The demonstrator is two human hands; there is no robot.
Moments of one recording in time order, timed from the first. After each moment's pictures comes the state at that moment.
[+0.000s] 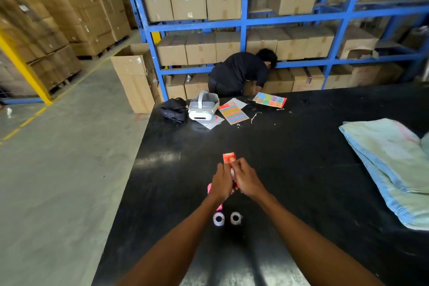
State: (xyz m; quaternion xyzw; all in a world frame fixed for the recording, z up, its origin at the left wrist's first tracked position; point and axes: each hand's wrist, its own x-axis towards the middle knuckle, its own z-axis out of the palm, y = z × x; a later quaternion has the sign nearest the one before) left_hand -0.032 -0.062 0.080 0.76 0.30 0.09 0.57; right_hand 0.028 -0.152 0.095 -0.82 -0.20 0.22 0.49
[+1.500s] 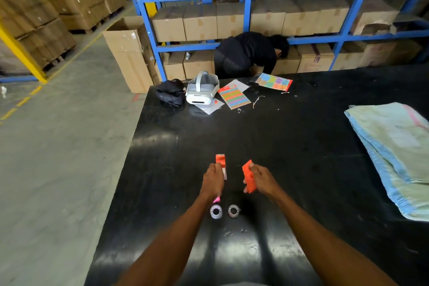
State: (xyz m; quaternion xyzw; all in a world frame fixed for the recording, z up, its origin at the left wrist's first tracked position) left_hand -0.020 -0.044 0.048 0.80 0.37 0.06 0.48; right_hand 0.083 -0.181 0.029 -0.76 -0.14 0.33 0.54
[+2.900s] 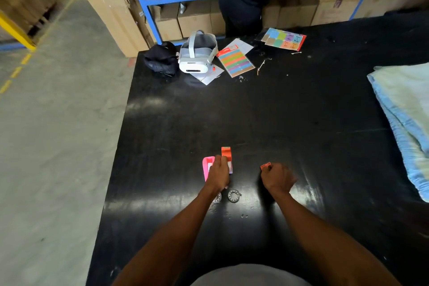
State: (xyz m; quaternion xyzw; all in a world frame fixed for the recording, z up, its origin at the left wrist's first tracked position) left_hand 0.013 -0.047 -0.010 0.70 0.42 -0.04 0.58; right_hand 0.111 -0.194 -0.068 -0.98 0.01 0.17 0.14
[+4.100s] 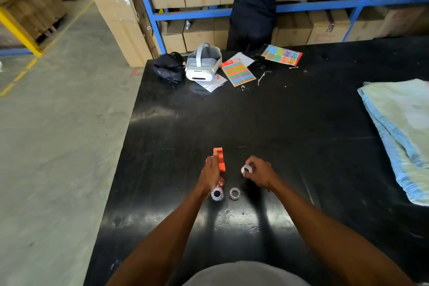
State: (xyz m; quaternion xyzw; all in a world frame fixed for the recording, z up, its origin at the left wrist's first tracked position) left_hand -0.025 -0.024 -0.019 0.70 0.41 0.01 0.59; right_hand 0.094 -0.182 -0.018 -0.87 -0.24 0.30 0.30
